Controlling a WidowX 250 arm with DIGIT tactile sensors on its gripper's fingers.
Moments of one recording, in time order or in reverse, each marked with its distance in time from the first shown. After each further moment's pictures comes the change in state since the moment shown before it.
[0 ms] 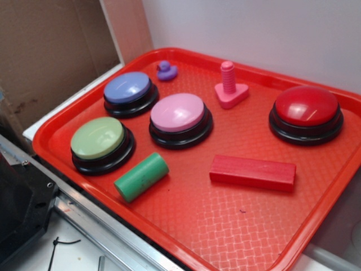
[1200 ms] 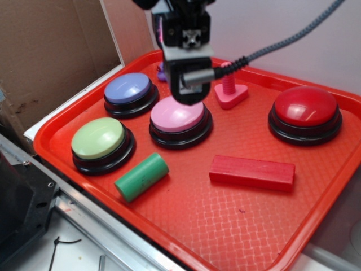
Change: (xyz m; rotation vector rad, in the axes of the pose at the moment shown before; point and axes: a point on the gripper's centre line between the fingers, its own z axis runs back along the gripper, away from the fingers) arm -0.065 -0.191 -0.061 0.137 0.115 -0.566
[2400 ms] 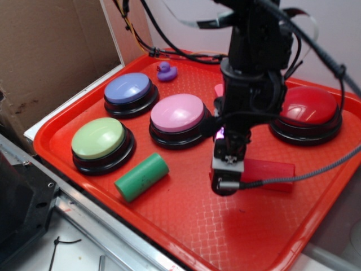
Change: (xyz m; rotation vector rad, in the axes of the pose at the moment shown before) arm 0.053 0.034 -0.148 -0.028 0.083 -0.268
